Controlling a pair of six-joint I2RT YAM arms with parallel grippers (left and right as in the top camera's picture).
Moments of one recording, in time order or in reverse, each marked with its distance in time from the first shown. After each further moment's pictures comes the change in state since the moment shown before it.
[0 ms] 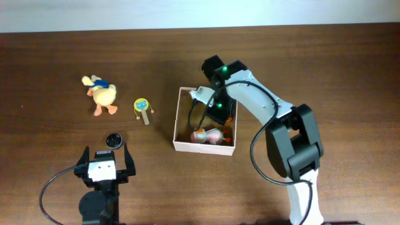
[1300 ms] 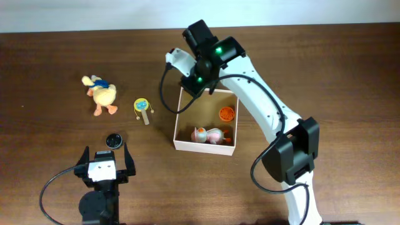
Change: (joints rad) left arm 0.000 0.000 0.000 0.000 0.000 0.000; right arm 0.085 0.001 0.440 -0.029 -0.129 0.135
